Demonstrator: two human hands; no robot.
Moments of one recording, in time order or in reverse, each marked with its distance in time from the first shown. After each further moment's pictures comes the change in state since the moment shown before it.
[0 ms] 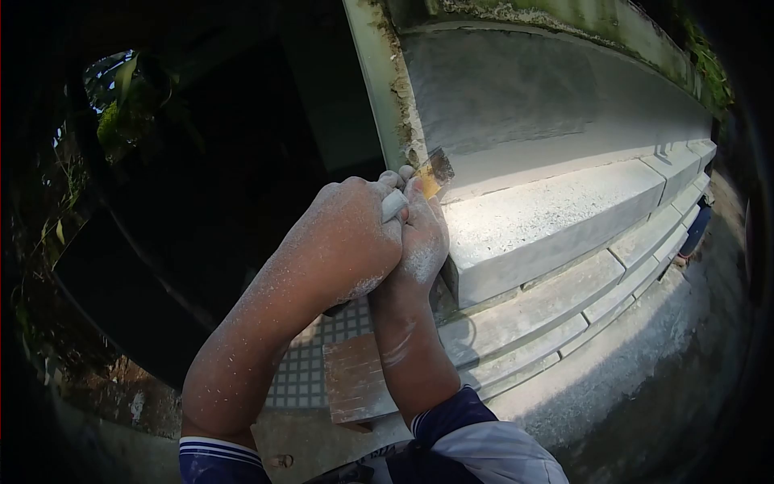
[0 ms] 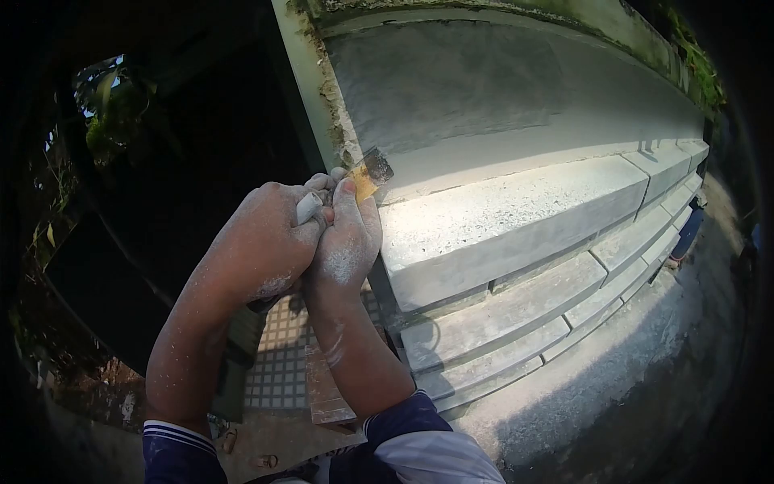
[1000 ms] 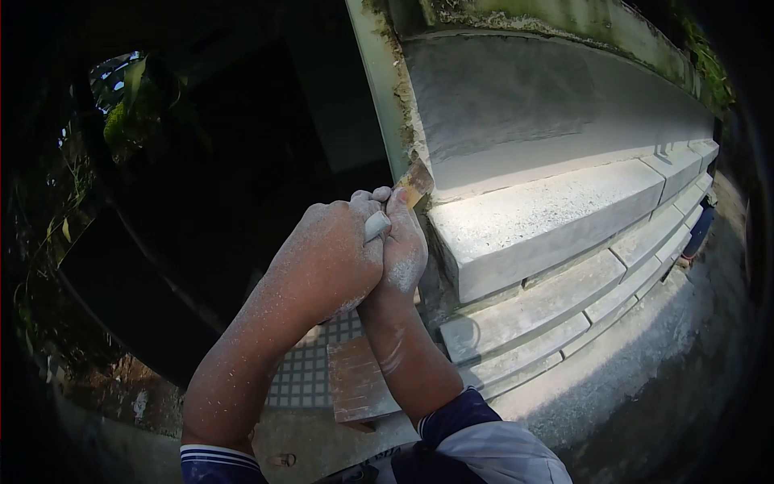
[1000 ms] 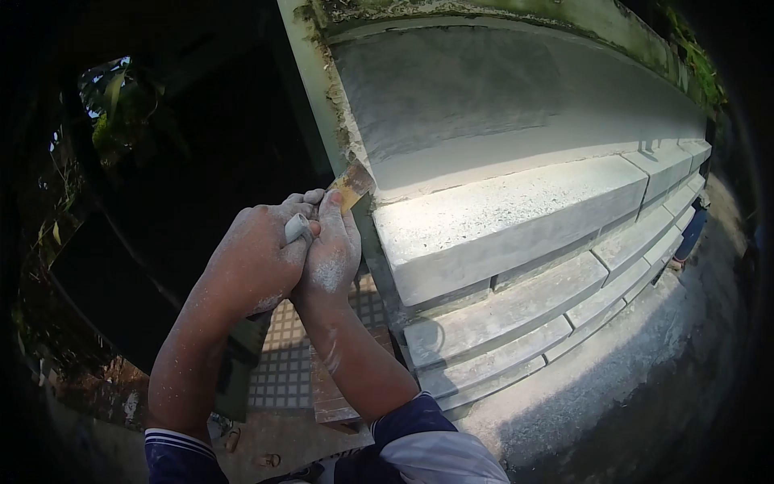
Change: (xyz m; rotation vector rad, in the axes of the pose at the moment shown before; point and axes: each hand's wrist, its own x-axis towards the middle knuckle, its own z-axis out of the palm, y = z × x) left_hand -0.019 -0.008 0.000 0.120 0.039 -0.063; right_hand -0.003 0.021 -0.018 0.219 -0.196 0.171
